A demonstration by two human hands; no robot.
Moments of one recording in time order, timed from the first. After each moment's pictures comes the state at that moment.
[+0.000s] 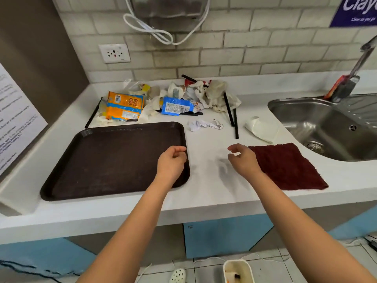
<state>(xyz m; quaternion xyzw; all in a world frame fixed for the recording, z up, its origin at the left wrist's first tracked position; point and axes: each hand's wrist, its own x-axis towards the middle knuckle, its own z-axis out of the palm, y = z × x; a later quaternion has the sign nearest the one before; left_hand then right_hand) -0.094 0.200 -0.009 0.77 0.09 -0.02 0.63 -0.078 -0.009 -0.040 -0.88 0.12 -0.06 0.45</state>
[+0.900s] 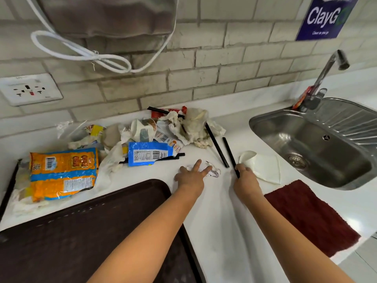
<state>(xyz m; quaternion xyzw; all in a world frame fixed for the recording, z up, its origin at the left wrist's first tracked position) 0.160 0.111 -0.056 0.94 -0.27 -0.20 -0.06 0.083 -0.035 -0.066 -0.90 0.32 -0.03 0.30</state>
